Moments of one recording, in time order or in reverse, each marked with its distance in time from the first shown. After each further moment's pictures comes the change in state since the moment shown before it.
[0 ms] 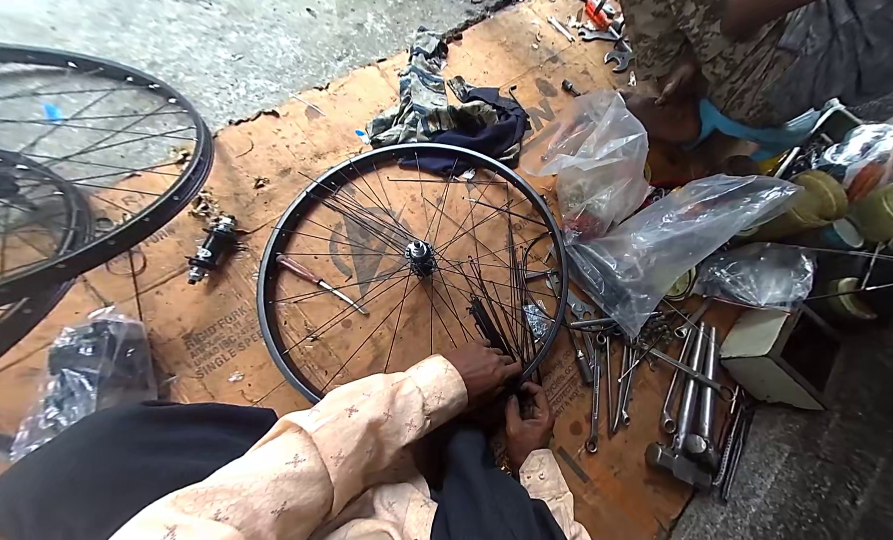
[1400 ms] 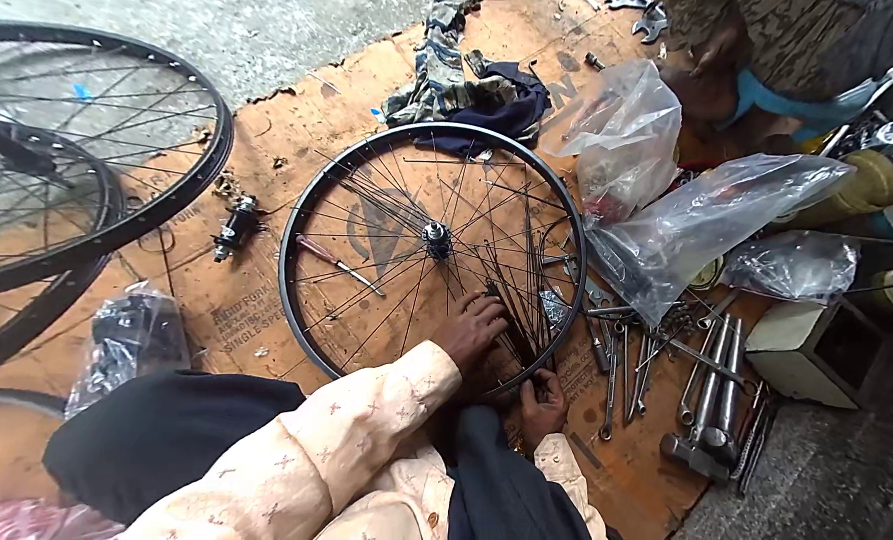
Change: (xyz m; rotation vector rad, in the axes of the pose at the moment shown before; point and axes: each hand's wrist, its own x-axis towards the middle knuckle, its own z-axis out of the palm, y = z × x) left_hand -0.031 -0.027 0.020 -0.009 0.517 -0.194; right_hand -0.001 0.006 -0.001 -0.084 0.006 -0.004
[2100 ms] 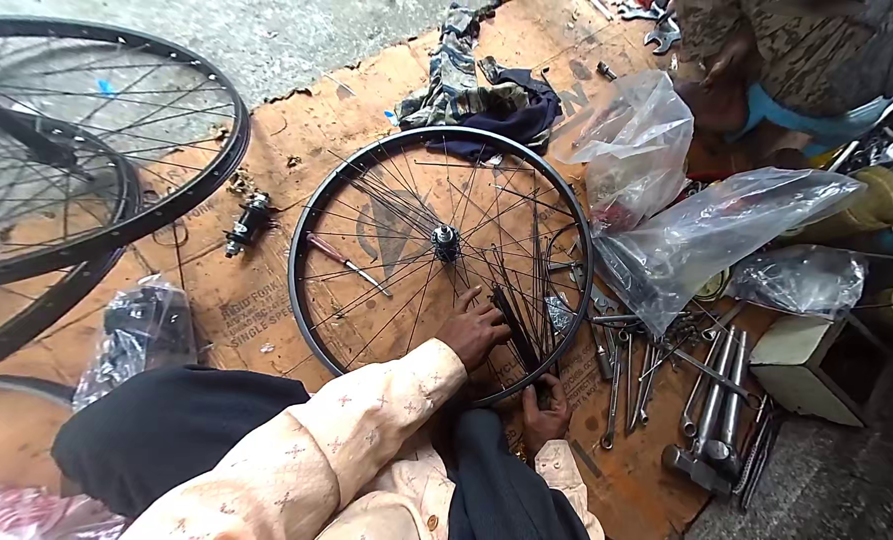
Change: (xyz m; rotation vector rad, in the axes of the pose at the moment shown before) left_hand 0.002 -0.007 0.004 0.087 0.044 -0.029; right_hand 0.002 0.003 0.001 0.050 -0.005 -0.047
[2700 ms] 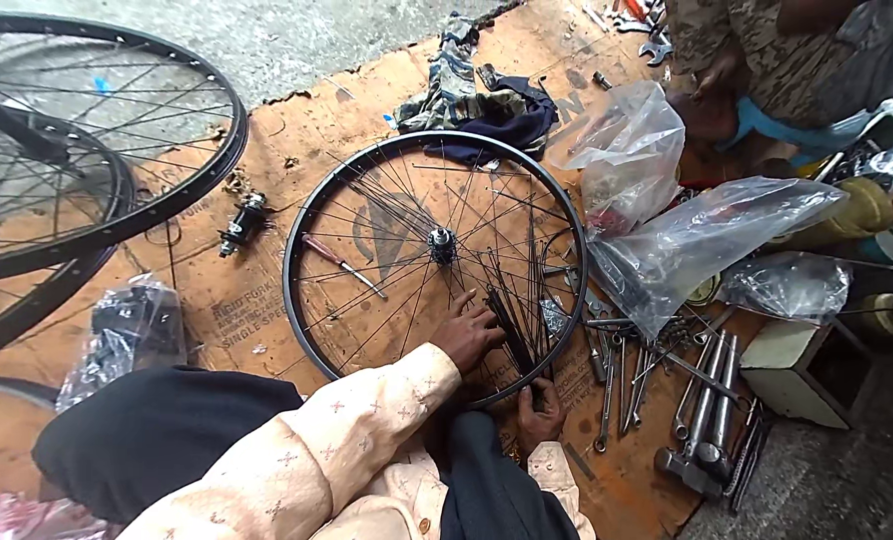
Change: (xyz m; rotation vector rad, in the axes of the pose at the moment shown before) left_hand -0.003 0.004 0.001 -0.016 0.025 -0.024; right_hand 0.002 0.002 -0.002 -0.061 -0.017 -0.081
